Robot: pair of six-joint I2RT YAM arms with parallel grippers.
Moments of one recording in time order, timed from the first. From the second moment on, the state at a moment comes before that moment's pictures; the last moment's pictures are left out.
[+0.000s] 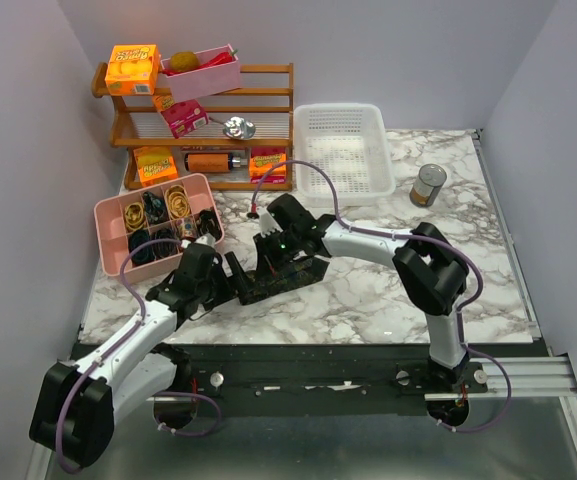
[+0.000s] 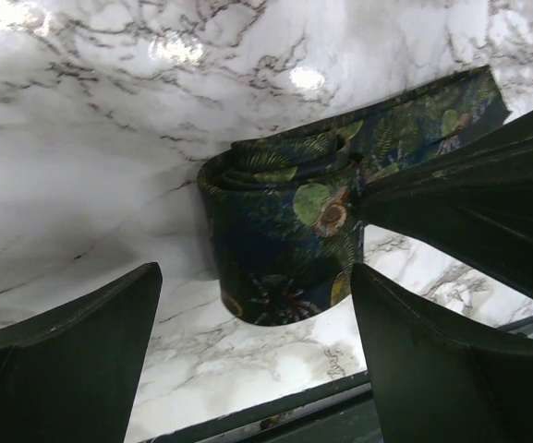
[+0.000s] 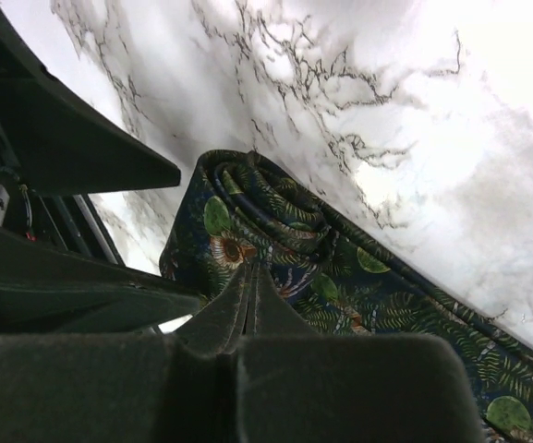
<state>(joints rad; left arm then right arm) -0.39 0.92 0.40 -0.33 0.13 -0.79 0.88 2.01 1.40 -0.25 -0.48 0.29</state>
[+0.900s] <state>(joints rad) -0.31 0.97 0.19 0.15 0.28 -0.88 0.88 2.06 1.42 -0.26 -0.45 0.28</state>
